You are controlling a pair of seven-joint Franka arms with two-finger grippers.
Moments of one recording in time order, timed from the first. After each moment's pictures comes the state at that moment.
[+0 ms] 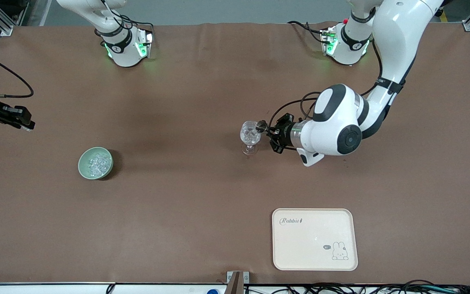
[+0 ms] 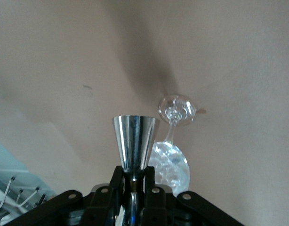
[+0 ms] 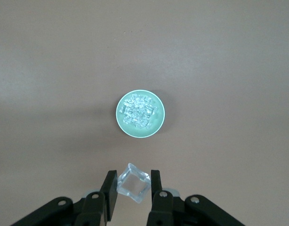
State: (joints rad) left arm -0.08 0.53 -0.50 -1.65 -0.33 1.94 -1.68; right arm 0.03 0.03 -0.11 -1.64 0.00 1.63 -0.01
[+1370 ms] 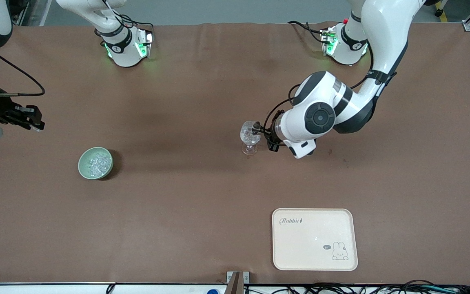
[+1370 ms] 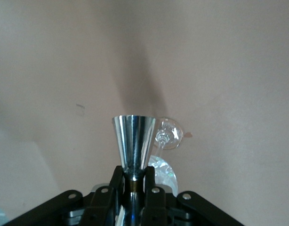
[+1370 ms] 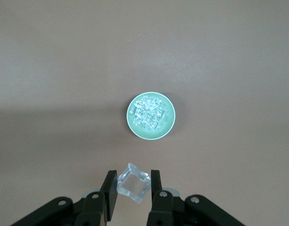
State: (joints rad) left arm -0.17 0.52 -0.50 -1.60 -0.09 1.94 -1.94; right arm 0.08 0.03 -0.10 -1.64 -0.01 1.65 -0.01
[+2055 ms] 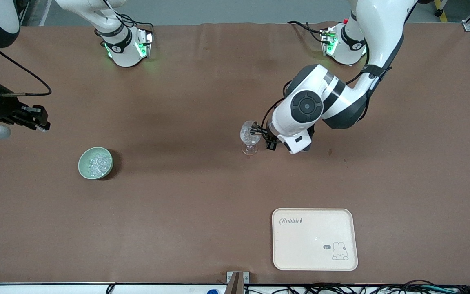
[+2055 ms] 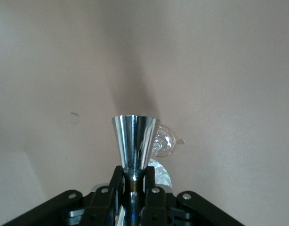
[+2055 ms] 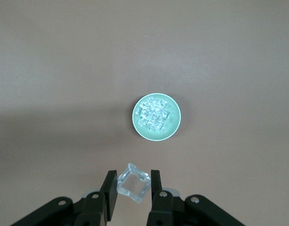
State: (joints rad) left arm -0.21 0.51 -0.50 -1.58 0.00 1.93 -2.02; right arm 0.11 0.03 -0.10 -1.64 -0.01 1.65 0.01
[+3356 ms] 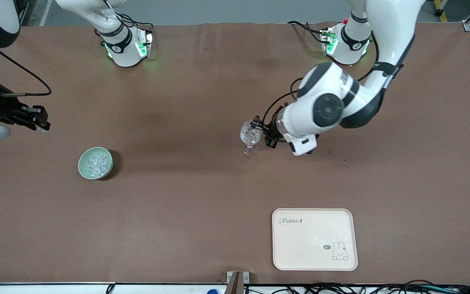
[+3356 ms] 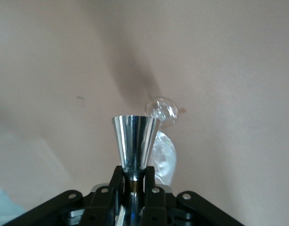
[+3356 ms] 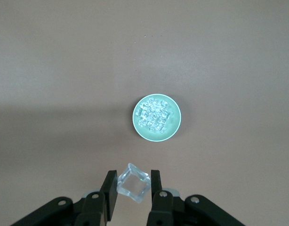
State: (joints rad) left arm -0.10 0.48 -0.53 -1.55 -0.21 1.90 -1.75; right arm 0.11 0.03 -0.10 -1.64 0.00 1.65 0.01
